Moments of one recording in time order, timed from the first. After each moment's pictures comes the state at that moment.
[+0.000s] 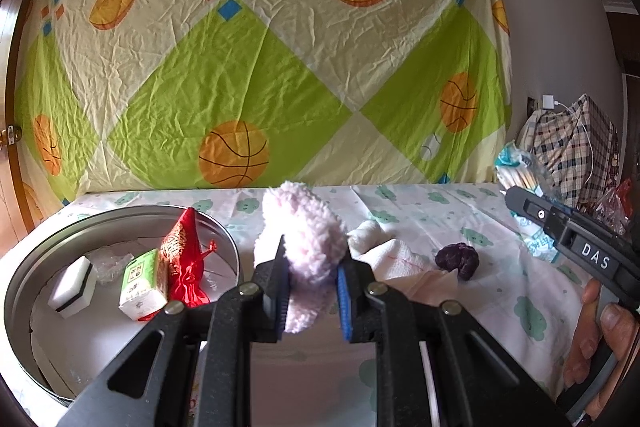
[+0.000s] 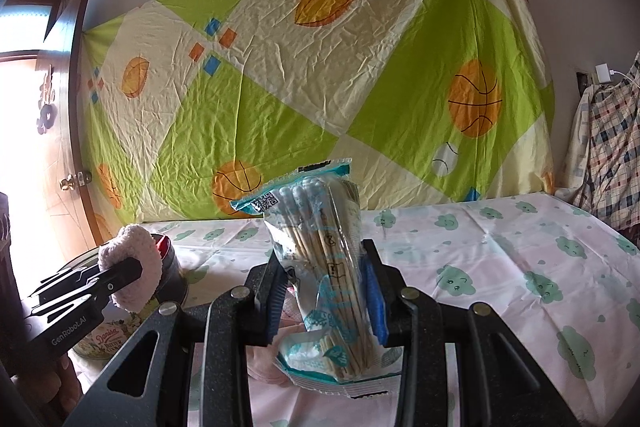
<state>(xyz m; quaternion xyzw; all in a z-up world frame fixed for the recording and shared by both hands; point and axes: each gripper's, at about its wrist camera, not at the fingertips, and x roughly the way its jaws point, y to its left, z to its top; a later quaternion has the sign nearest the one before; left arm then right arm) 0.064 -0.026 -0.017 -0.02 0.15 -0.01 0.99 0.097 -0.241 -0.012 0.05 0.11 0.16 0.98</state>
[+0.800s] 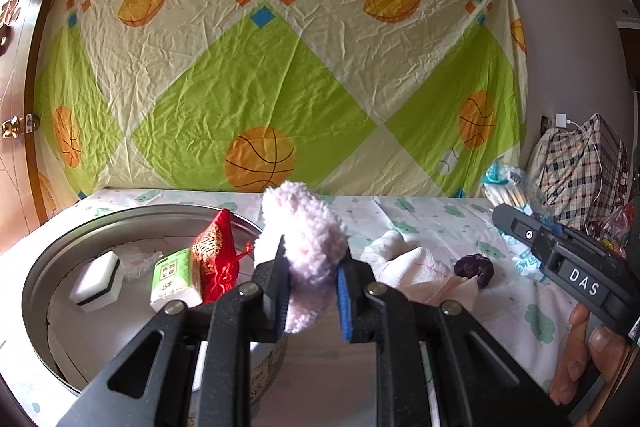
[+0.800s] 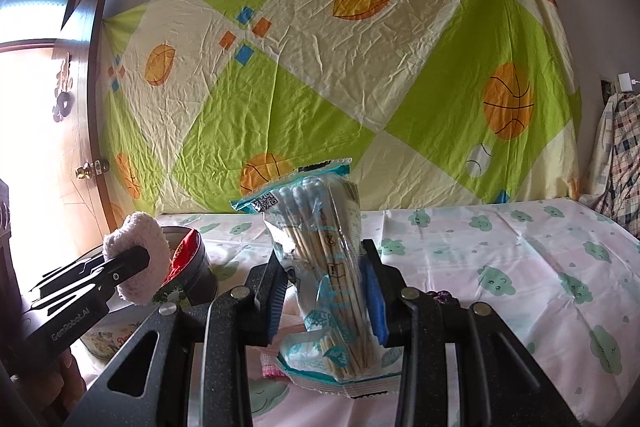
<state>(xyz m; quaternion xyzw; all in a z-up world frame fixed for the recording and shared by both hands) 0.050 0.000 -0.015 -0.04 0.14 0.02 0.99 0.093 -0.198 -0.011 0.04 0.11 0.20 0.97</state>
